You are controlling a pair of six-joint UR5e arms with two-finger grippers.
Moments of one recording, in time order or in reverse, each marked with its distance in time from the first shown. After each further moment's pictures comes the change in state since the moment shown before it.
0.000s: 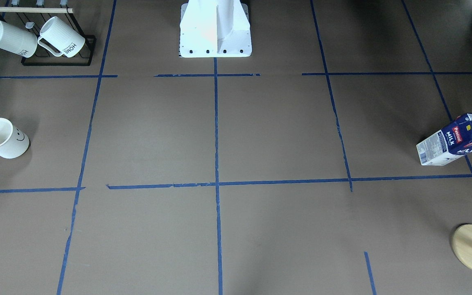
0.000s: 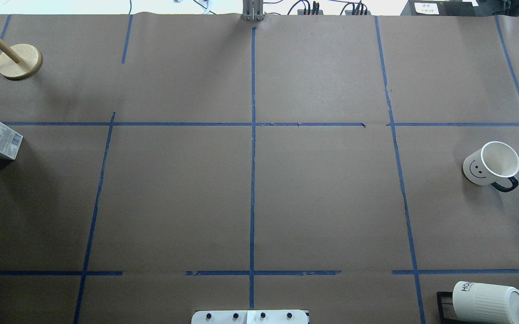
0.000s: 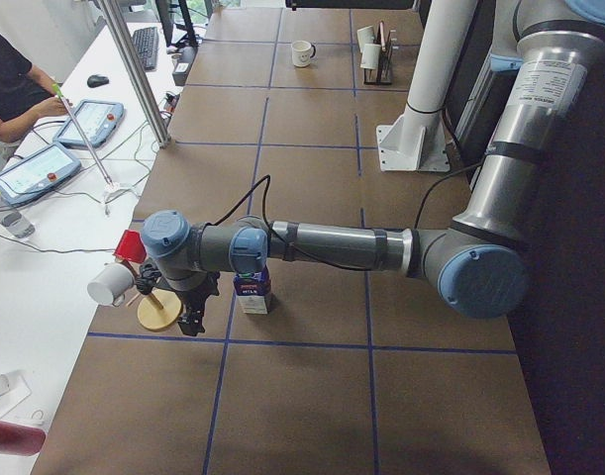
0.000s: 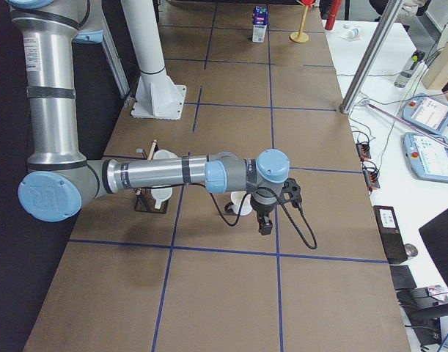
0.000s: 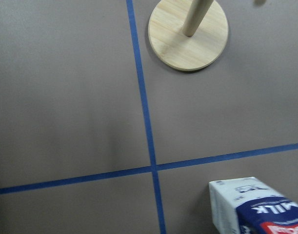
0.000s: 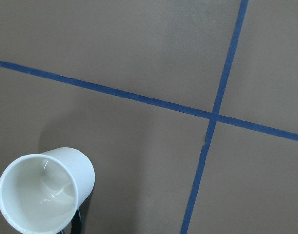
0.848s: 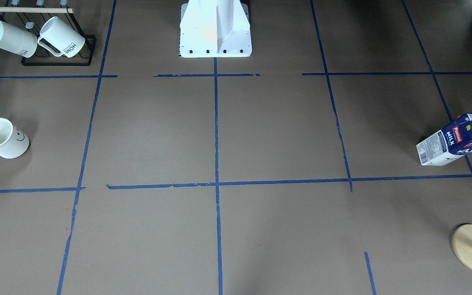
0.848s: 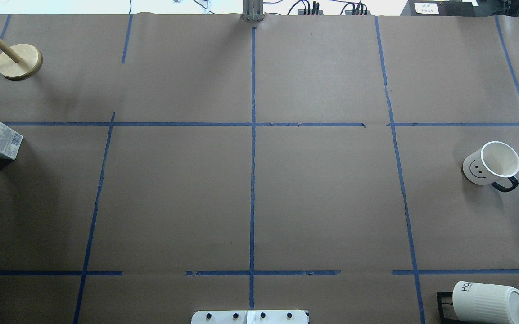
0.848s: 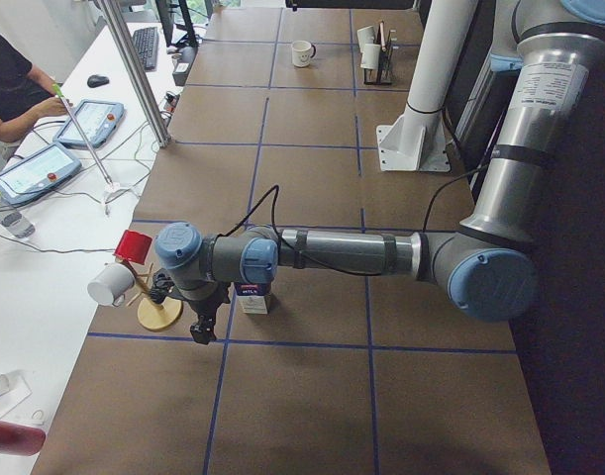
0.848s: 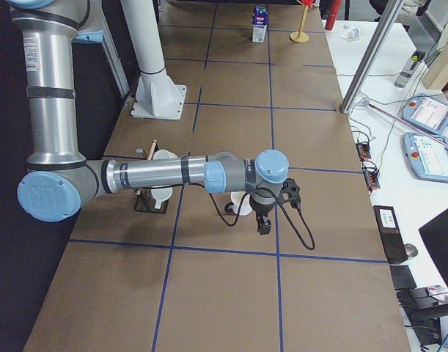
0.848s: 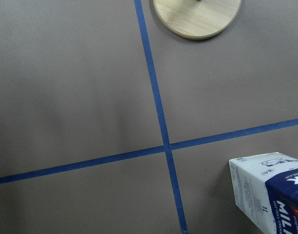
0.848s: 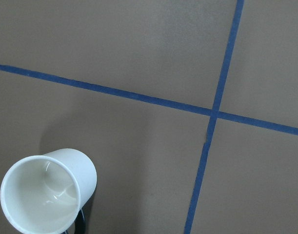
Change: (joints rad) left arm 0.022 0.047 -0.006 -0.031 0.005 -0.043; right arm -0.005 -0.006 0.005 0.000 0.012 0.008
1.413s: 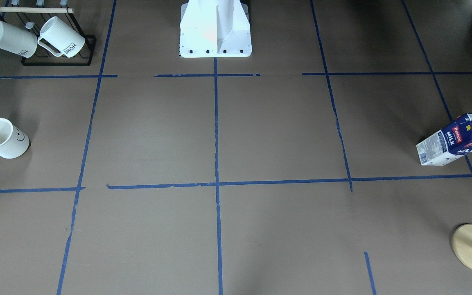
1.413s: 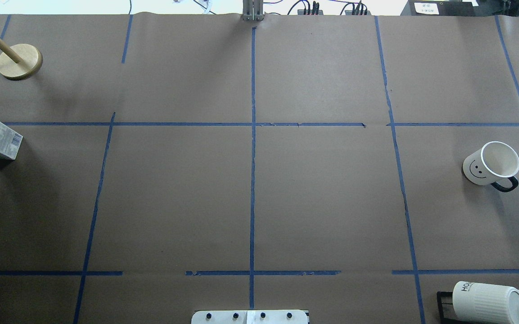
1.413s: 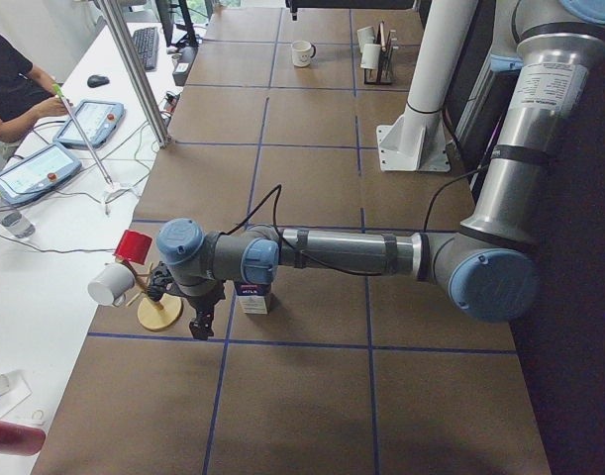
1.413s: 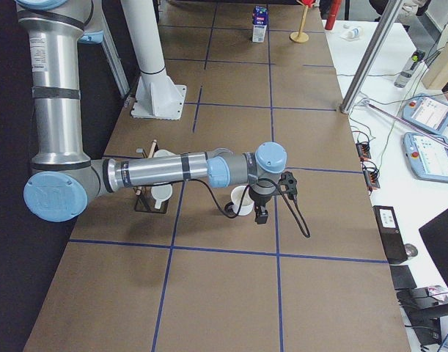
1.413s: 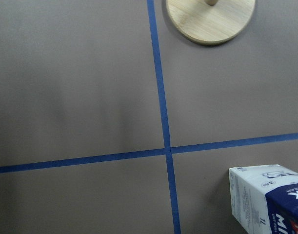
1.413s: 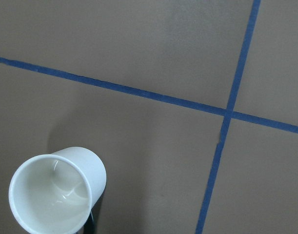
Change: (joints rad) left arm 0.000 0.007 -0.013 -0.053 -0.006 -0.057; right arm -0.124 -0.013 0.031 0.111 -0.009 0.272
